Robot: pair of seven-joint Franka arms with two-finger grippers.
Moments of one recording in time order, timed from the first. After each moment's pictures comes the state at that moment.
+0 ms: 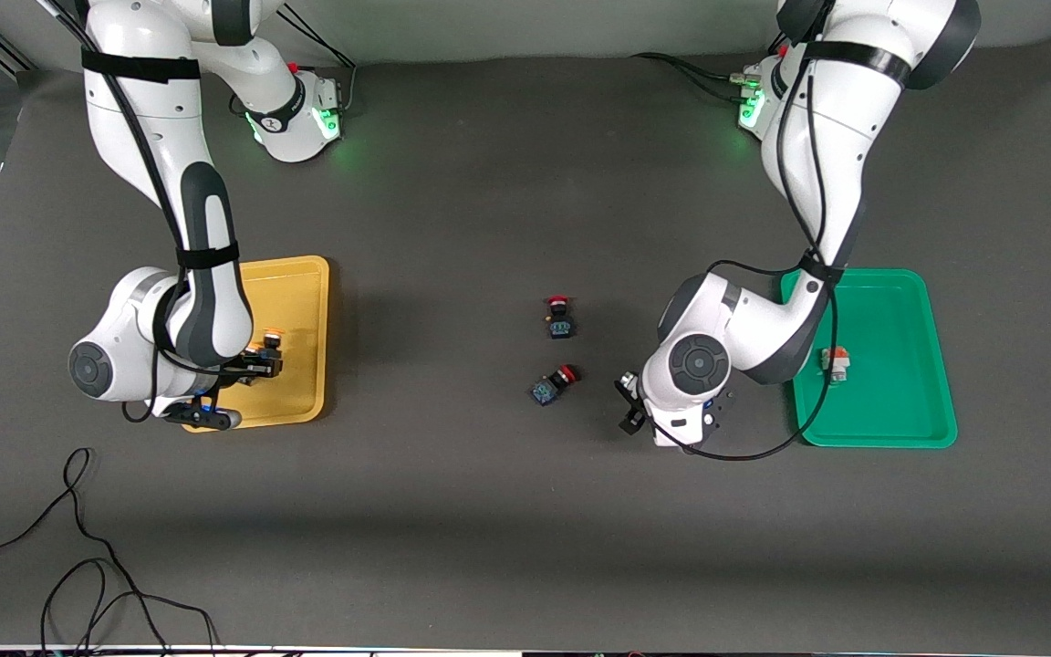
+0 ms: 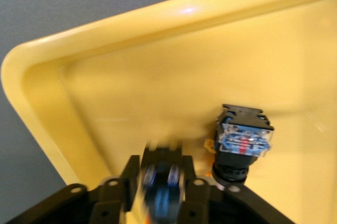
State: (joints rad) left arm -0.36 0.79 -0.16 -1.50 0.05 2.19 -1.38; right arm 0.65 0.64 -0.72 -1.91 0.60 2.01 -0.23
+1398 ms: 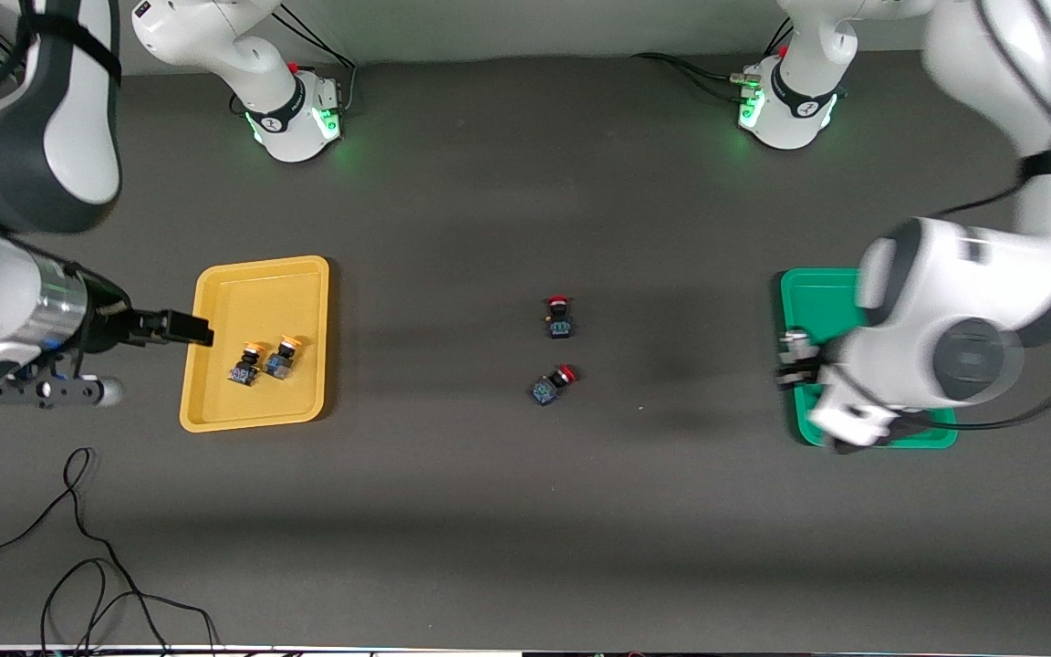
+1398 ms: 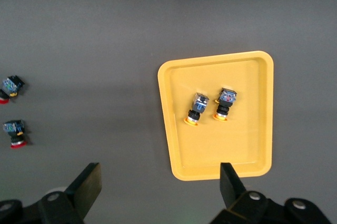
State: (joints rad) left arm -0.01 0.45 -0.13 -1.51 0.05 1.68 -0.36; right arm 0.73 0.33 -0.77 -1.41 0.28 1.51 0.01
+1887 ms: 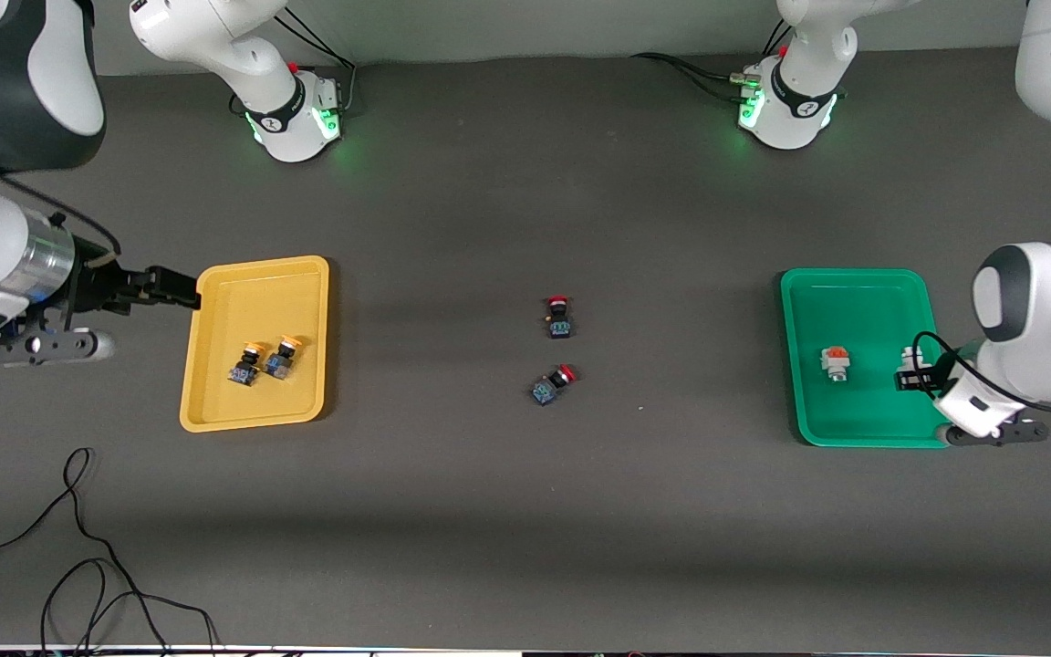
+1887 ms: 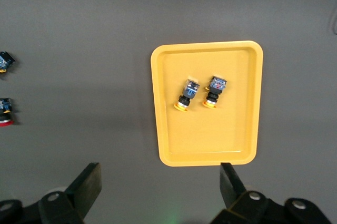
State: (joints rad) left arm 0.25 0.45 -0.13 -1.89 0.18 2.22 -0.03; right arm 0.47 0.12 -0.38 -1.56 0.08 1.55 0.05
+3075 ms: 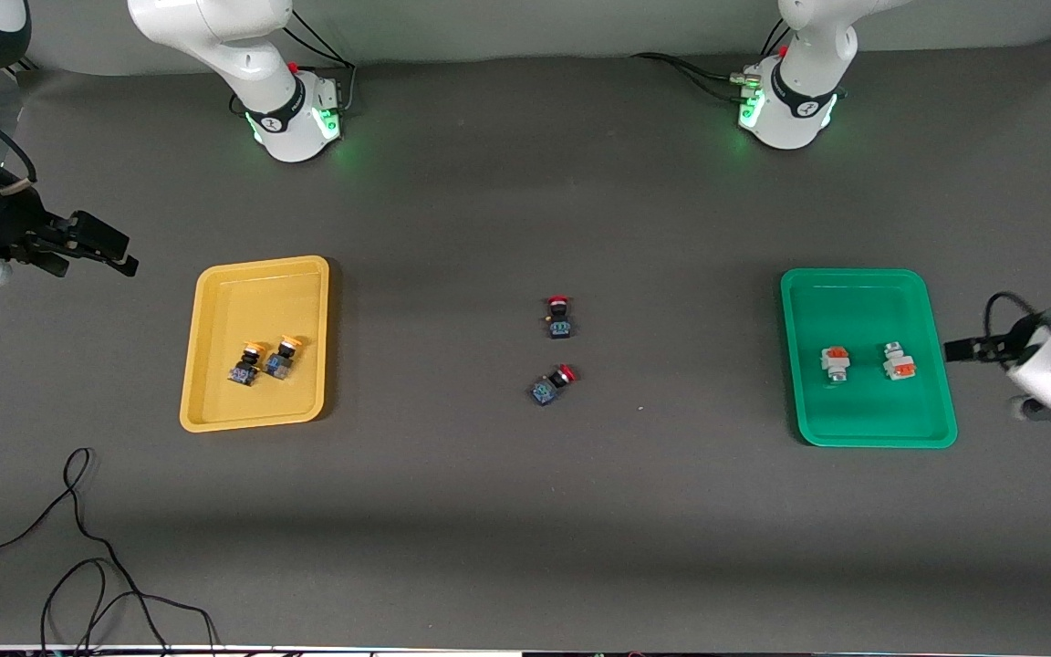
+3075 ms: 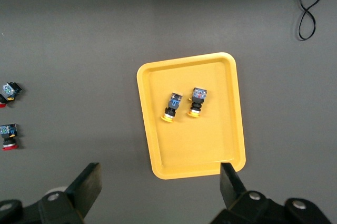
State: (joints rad) left arm 0.31 0.27 -0.20 -1.67 0.18 1.77 0.04; right arm 0.11 -0.10 -0.10 -1.75 0.05 1.68 0.08
